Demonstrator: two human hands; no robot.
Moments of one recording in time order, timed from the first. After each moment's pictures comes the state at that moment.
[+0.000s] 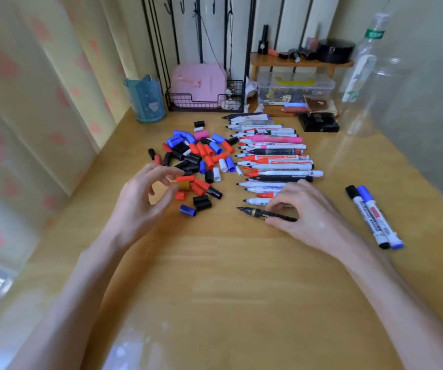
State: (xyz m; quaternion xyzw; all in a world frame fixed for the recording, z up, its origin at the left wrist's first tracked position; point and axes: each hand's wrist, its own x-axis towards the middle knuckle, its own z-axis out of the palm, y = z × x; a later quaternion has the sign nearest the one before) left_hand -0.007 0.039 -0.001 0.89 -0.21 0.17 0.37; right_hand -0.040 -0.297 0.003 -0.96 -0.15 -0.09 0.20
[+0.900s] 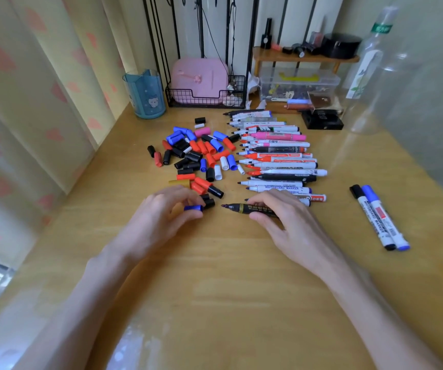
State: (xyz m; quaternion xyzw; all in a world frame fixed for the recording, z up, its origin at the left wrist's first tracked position) left_hand -0.014 0.022 -0.017 0.90 -0.27 0.08 0.34; right_hand -0.055 -0.265 -0.012 -0.93 -0.19 -0.10 0.29
